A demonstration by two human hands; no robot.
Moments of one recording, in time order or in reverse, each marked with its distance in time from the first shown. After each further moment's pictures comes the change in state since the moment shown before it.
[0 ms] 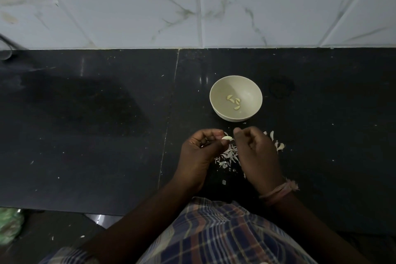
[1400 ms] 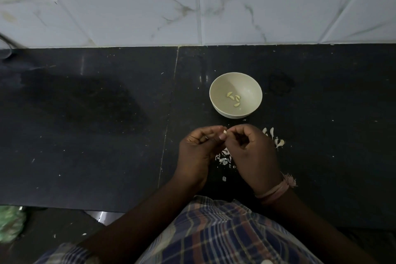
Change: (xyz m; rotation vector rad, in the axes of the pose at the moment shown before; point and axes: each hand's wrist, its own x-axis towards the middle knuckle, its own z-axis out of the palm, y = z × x) left_hand -0.007 0.007 0.009 -0.102 0.081 -0.011; right_hand -0.008 -0.003 0.003 -0.038 0.010 -0.240
